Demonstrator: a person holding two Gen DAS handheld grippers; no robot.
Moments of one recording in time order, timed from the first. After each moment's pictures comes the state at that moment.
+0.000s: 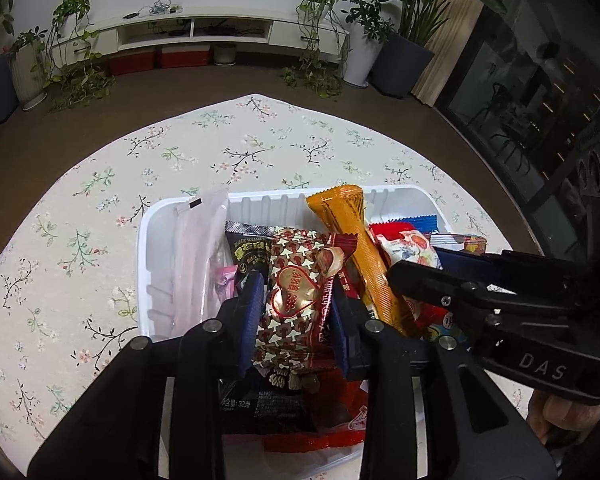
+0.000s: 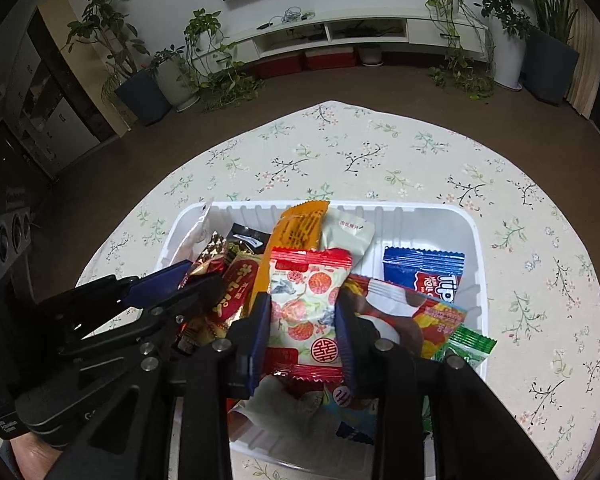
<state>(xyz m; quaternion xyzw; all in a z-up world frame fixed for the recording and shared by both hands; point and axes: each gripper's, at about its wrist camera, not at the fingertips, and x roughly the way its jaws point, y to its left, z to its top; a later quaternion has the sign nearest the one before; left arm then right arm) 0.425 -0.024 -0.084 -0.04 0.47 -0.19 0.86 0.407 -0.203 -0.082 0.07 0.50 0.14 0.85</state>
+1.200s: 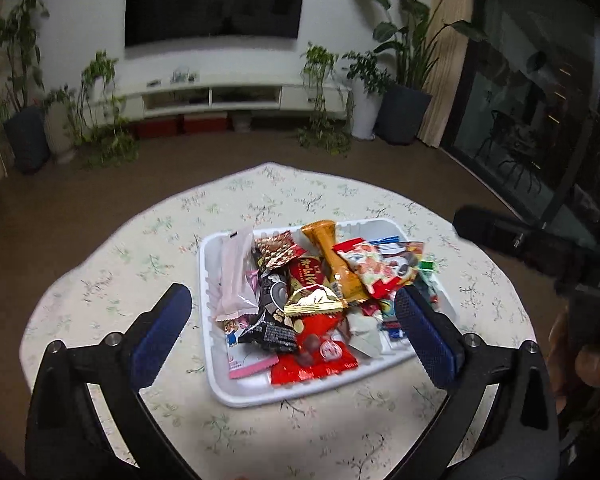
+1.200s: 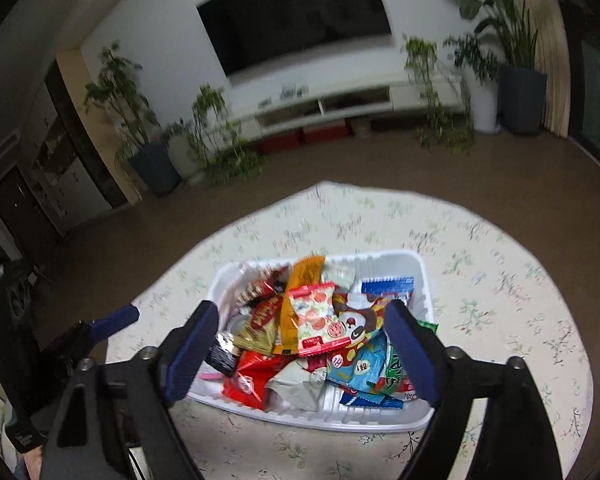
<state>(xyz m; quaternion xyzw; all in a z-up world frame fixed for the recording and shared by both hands) 0.304 -0.010 -0.001 0.00 0.34 -0.15 0.93 0.305 -0.240 0.003 0.12 0.33 0.12 0.93</state>
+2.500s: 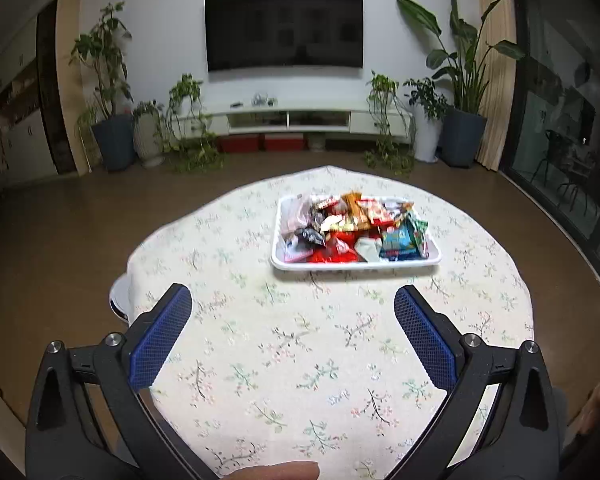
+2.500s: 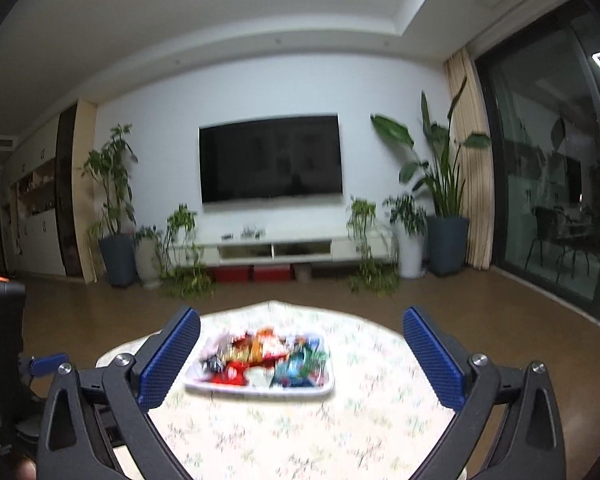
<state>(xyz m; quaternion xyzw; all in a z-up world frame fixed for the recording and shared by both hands) 0.085 -0.014 0.025 0.00 0.32 -0.01 0.95 0.058 -0.242 0.075 0.03 0.12 -0.01 0.99</state>
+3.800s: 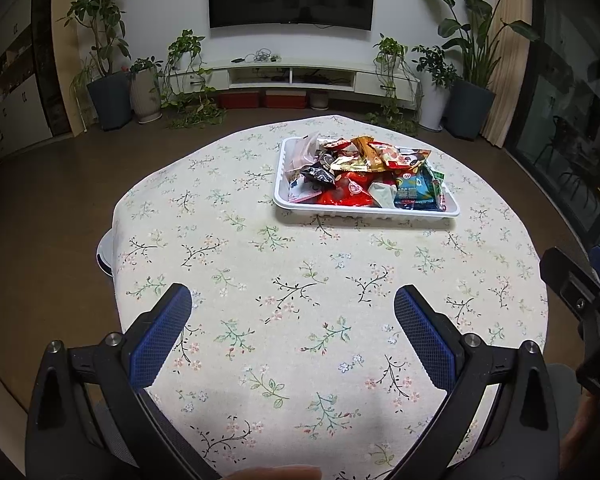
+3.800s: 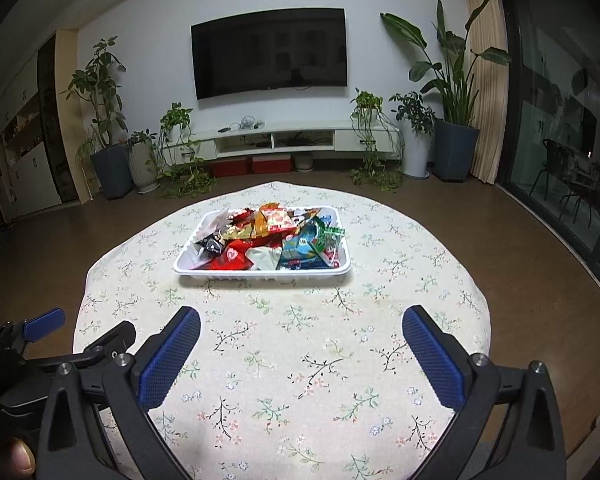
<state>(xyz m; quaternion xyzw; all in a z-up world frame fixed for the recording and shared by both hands) 0.107 0.002 -0.034 -0.02 0.38 0.00 0.92 0.086 -0.216 0.002 0.03 0.31 0.00 0.95</state>
